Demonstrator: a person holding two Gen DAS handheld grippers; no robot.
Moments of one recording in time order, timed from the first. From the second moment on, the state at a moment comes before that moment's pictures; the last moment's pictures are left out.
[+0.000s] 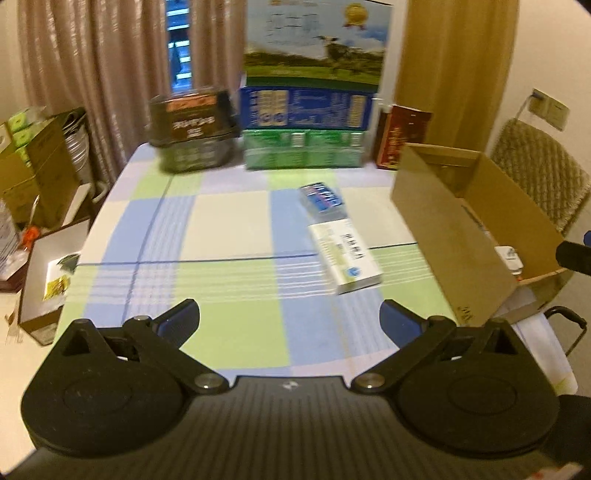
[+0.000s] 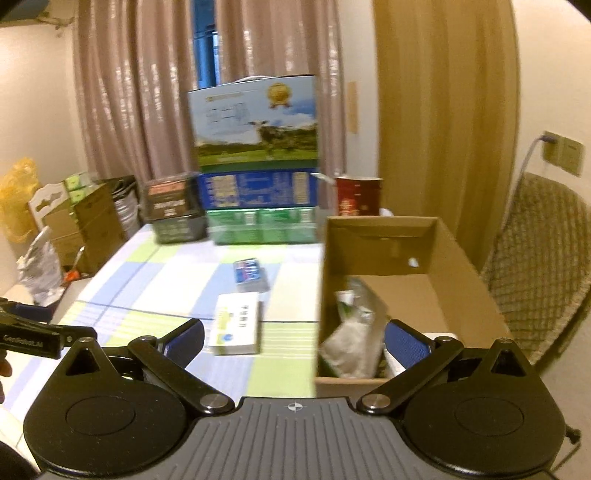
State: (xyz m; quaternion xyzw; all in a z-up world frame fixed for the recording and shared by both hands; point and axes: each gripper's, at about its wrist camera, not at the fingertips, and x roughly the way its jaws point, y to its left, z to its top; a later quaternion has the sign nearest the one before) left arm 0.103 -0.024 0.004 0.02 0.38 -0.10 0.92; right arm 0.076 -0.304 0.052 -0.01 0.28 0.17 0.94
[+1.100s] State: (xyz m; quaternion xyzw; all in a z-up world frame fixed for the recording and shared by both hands) left arm 0.254 0.004 -0.109 0.03 0.40 -0.09 0.91; right arm 0.244 -0.176 -0.113 -0.08 0.38 0.22 0.89
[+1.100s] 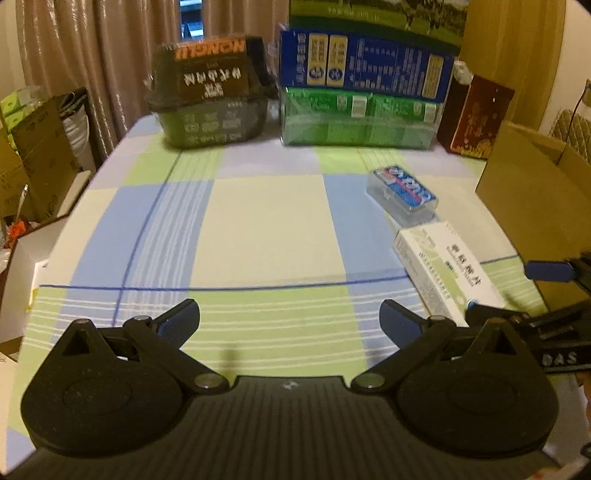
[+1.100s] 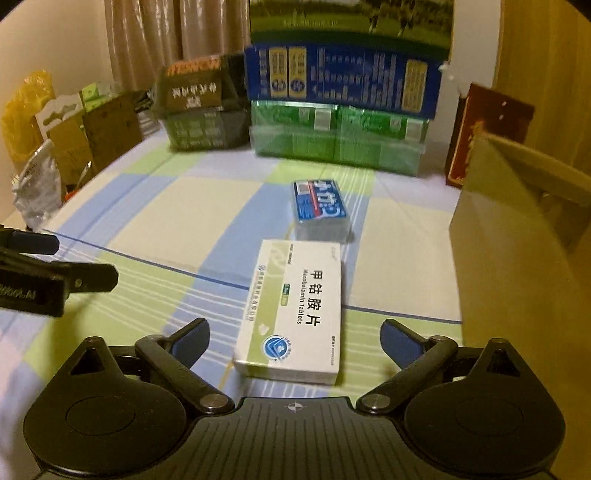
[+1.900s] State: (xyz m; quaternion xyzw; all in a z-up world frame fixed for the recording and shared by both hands) left arm 0.282 0.005 -0.135 0.01 0.41 -0.09 0.91; right arm 0.265 -0.162 -0.139 -0.10 0.40 0.22 0.88
